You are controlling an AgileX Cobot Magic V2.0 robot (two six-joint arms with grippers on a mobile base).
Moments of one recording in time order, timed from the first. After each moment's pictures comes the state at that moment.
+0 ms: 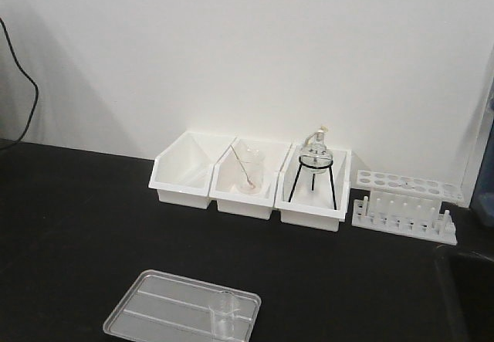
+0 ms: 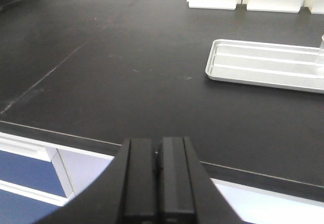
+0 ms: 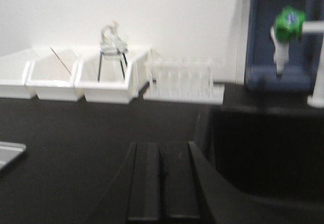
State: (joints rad) left arm 0.01 -0.02 0.03 -0.04 0.36 0.02; right arm -0.04 -0.01 -0.01 -0.05 0.20 0.17
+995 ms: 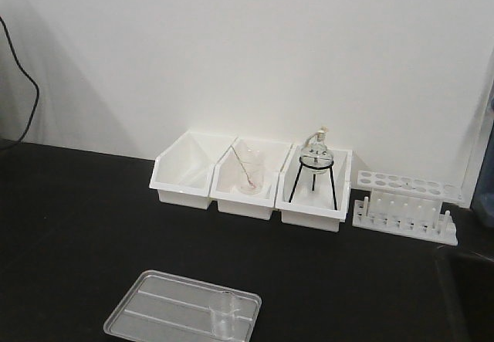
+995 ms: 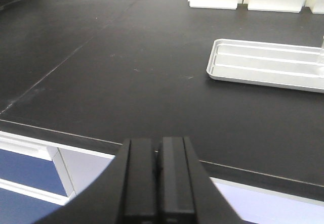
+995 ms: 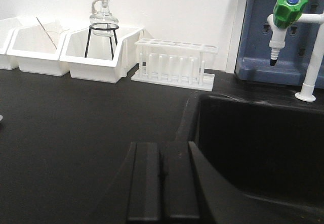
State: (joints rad) left arm 0.01 -0.02 0.03 -0.04 0.36 0.02; right arm -0.06 -0.01 0.03 0.00 0.17 0.00
